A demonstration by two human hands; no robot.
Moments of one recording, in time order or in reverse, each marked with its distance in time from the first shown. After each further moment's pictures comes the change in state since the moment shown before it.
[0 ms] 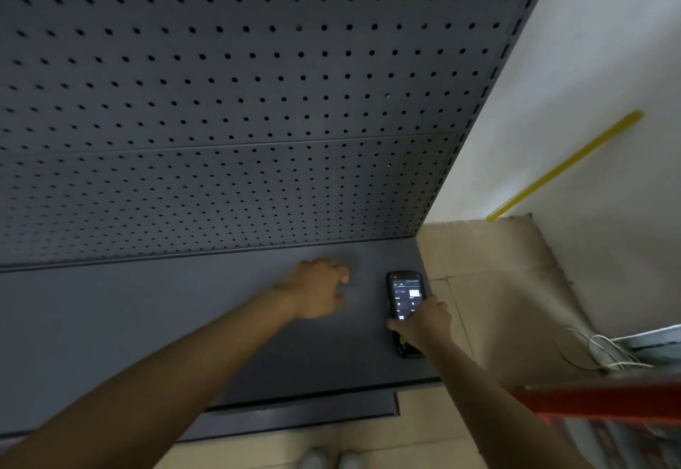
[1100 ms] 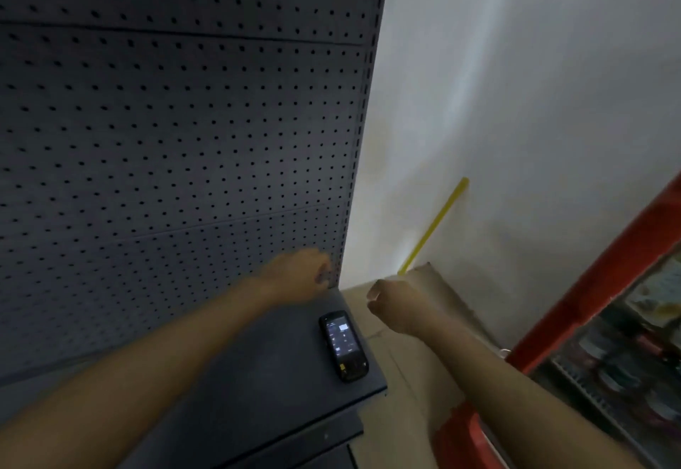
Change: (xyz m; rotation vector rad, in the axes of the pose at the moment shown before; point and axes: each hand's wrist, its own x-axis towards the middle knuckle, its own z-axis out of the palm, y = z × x) left_hand -0.052 0.096 -0.114 0.132 0.244 0.305; right_hand -0.149 0.011 -0.152 -0.107 0.203 -0.290
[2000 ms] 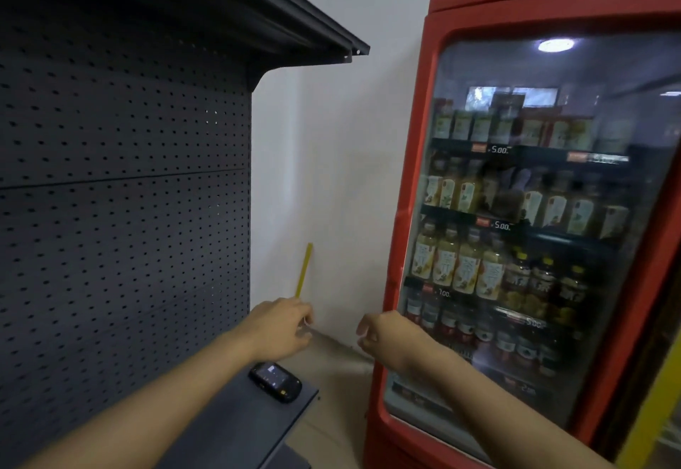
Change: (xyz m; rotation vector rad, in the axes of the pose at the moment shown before) left_hand -0.208 0.071 -0.083 0.095 0.105 0.619; right_hand -0.311 -0.119 0.004 0.025 0.381 0.324
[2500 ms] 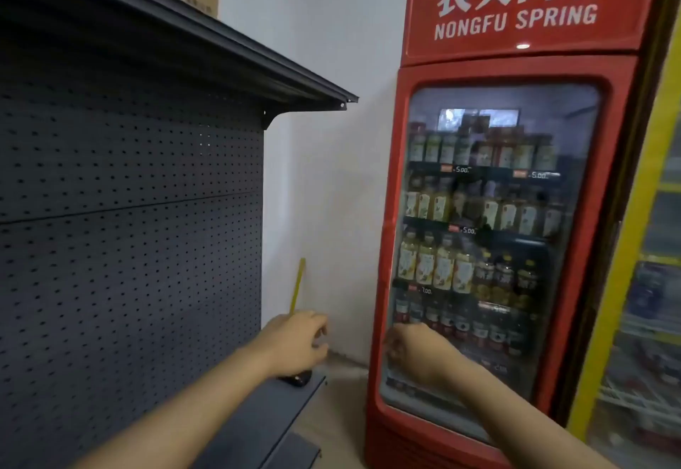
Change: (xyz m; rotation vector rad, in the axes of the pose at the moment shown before) left_hand -0.146 0.055 -0.051 -0.053 0.019 0.096; right_hand -0.165 -0.072 -0.011 -0.007 0.110 0.094
